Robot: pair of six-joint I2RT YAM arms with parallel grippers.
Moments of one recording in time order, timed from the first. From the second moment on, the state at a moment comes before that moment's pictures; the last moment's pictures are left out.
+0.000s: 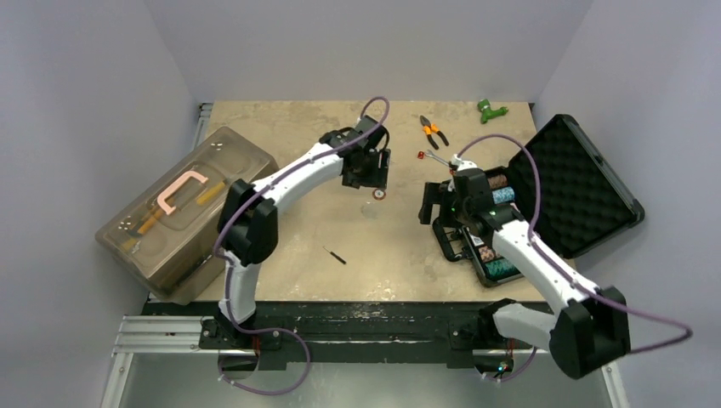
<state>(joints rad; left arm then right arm) -0.69 2.09 1.83 -0.82 -0.10 -0.53 0.33 1.07 0.75 -0.47 0.01 0.41</state>
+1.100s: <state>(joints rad) -0.37 1.51 1.57 -0.79 0.35 -0.37 0.67 2.01 1.38 -0.30 0.45 0.54</state>
